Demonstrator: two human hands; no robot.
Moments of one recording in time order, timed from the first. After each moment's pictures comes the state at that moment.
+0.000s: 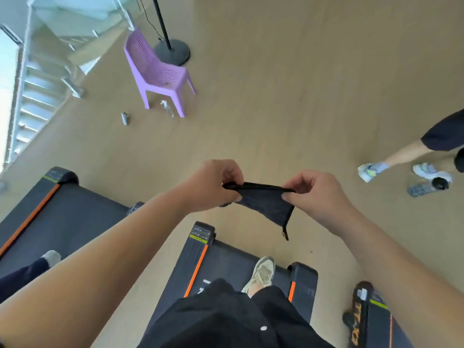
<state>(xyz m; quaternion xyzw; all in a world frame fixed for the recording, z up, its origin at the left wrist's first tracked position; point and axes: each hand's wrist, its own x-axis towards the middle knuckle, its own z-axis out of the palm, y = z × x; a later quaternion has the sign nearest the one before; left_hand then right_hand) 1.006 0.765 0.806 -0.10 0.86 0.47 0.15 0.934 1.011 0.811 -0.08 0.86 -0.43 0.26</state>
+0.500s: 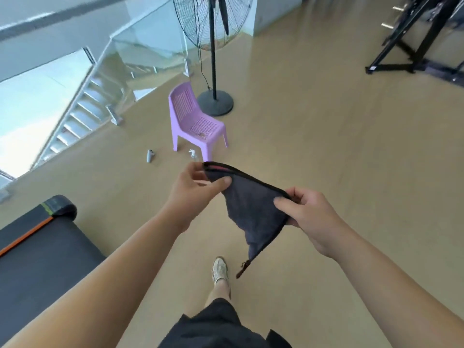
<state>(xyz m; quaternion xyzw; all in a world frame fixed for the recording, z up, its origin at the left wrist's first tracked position) 0.740 0.550 0.729 -0.40 0.67 0.61 -0.12 0.613 0.761 0.751 -0.14 0.77 -0.51 0.36</state>
